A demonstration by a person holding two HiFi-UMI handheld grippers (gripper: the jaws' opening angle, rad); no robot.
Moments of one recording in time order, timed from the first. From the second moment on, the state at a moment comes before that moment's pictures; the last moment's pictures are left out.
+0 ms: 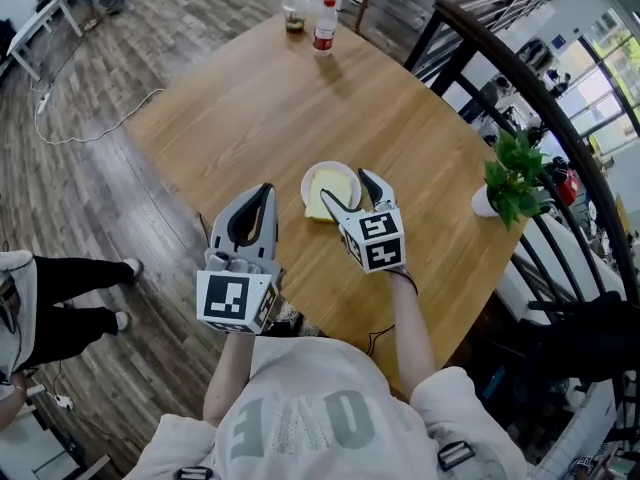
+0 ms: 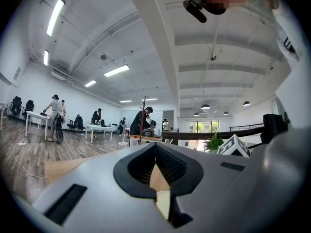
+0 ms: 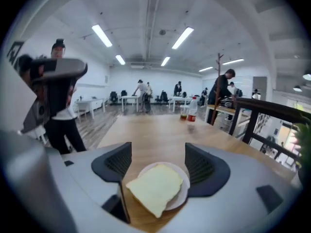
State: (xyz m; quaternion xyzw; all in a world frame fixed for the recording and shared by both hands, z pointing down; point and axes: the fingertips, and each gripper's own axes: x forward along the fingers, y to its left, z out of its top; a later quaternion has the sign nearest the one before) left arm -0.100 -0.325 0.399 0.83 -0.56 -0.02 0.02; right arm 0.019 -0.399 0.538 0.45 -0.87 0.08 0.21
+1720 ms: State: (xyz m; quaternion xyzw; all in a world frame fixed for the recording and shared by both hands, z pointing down) left arm -0.060 -0.307 0.336 0.86 -0.51 -0.06 -0.04; right arm 0.086 -0.298 0.373 0.61 -0.79 0.04 -0.02
